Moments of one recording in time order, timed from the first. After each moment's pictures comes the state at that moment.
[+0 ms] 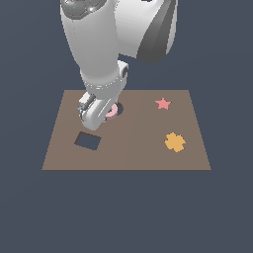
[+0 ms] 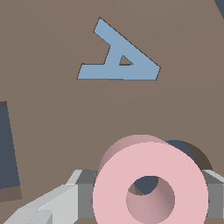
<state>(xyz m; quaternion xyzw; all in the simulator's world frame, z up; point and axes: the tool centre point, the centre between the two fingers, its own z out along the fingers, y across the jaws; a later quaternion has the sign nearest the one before) -0.040 -0.059 0.039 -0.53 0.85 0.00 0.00</state>
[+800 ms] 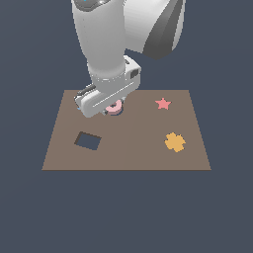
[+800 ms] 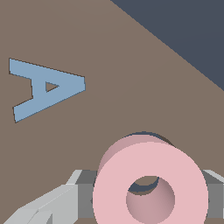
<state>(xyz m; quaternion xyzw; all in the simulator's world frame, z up) -0.059 -0.046 0.040 -0.33 0.94 0.00 0.00</state>
